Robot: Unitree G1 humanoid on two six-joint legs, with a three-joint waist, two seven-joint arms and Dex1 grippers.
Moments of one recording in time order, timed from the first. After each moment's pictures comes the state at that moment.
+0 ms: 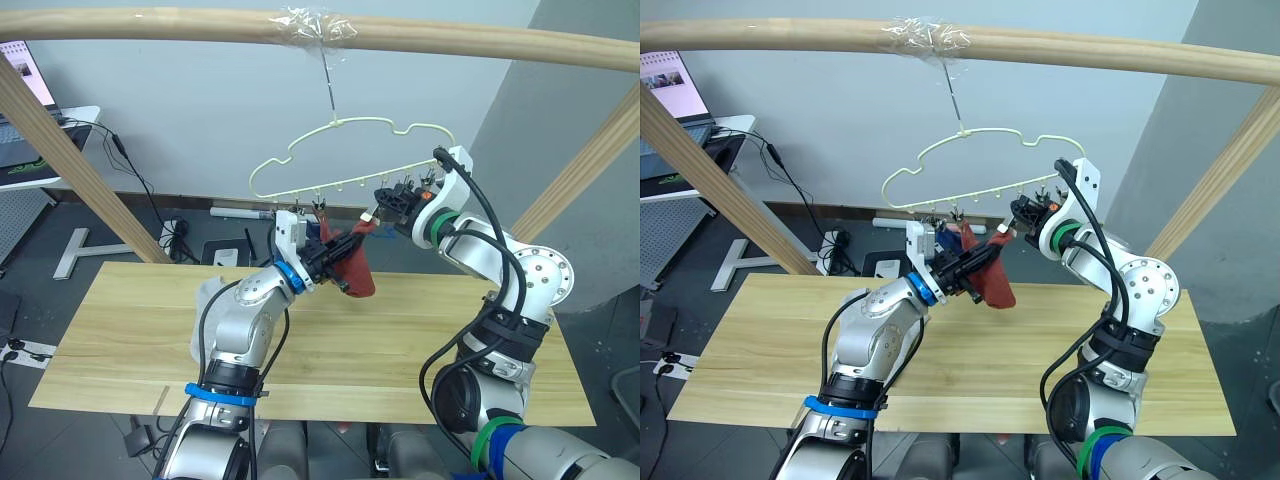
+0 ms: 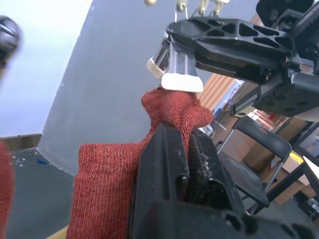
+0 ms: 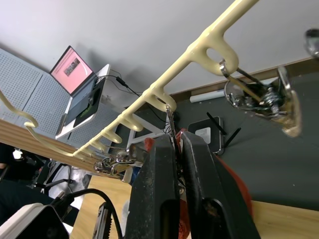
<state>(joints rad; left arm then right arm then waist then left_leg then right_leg) -0.45 0.12 -0.05 0.11 -0.36 0.22 -0.73 -0.81 0.13 -0.53 -0.27 0.80 1.41 -0.23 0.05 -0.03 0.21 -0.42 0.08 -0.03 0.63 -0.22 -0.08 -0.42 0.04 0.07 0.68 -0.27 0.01</state>
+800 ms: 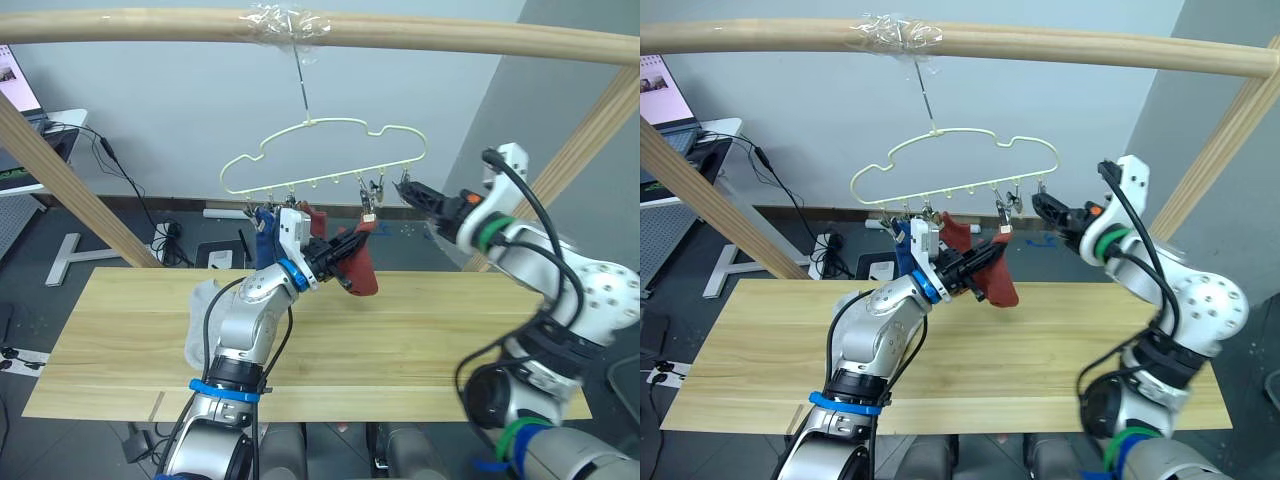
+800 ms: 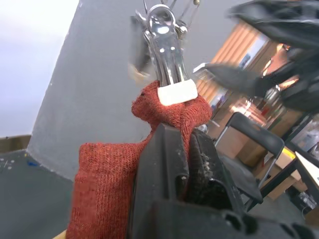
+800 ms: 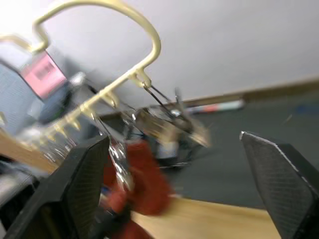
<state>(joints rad) -0.47 0.11 -0.05 0.13 -0.37 0.23 -0.74 -0.69 -0.19 -0.51 -0.51 0.96 1.53 -0.19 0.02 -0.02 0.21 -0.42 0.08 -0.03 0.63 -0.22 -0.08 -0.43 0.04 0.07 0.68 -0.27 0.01</state>
